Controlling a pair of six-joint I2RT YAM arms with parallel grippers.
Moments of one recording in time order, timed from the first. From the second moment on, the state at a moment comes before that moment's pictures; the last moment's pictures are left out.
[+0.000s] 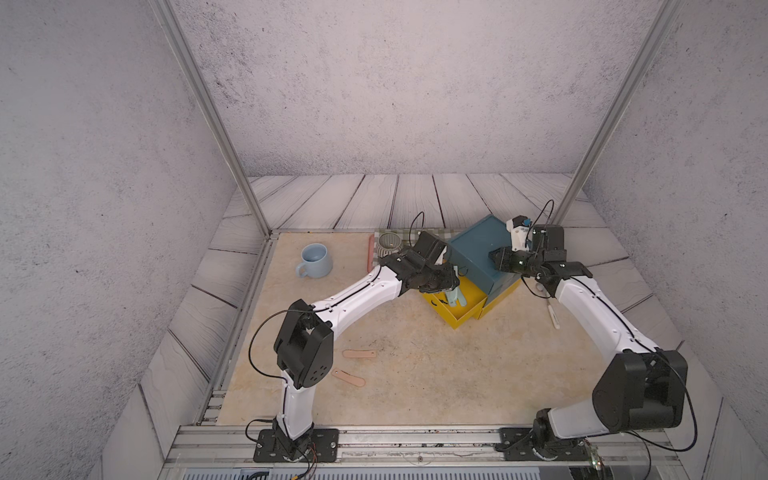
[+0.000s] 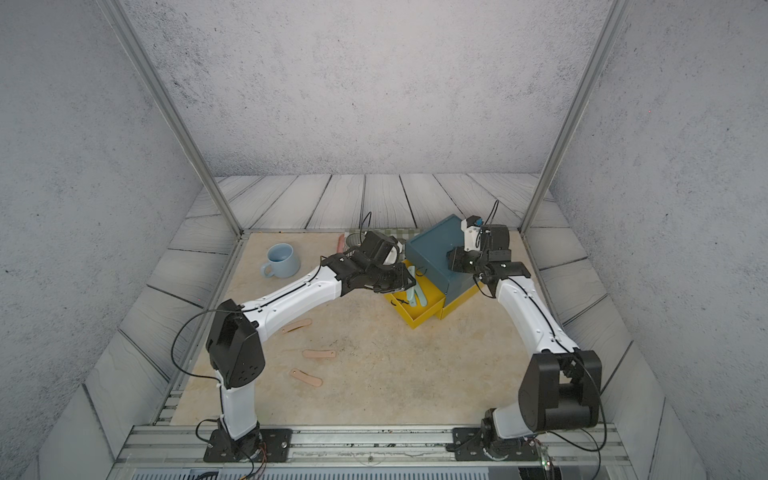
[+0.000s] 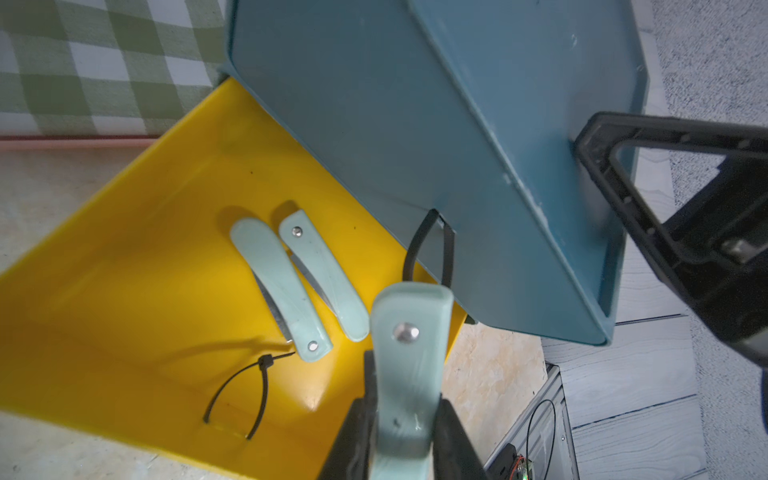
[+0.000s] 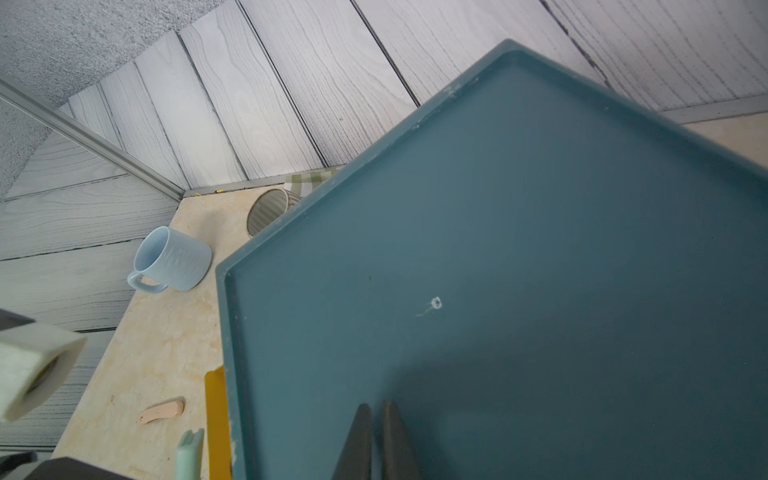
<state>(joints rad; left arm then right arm) -0.81 1.93 1.73 -0.54 0.27 -0.76 0.09 1.48 1.20 -0.42 -0.37 0.22</state>
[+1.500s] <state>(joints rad) -0.79 2.07 1.78 -0.51 0.28 -0.81 0.09 1.48 1.20 -0.41 -0.37 0.22</state>
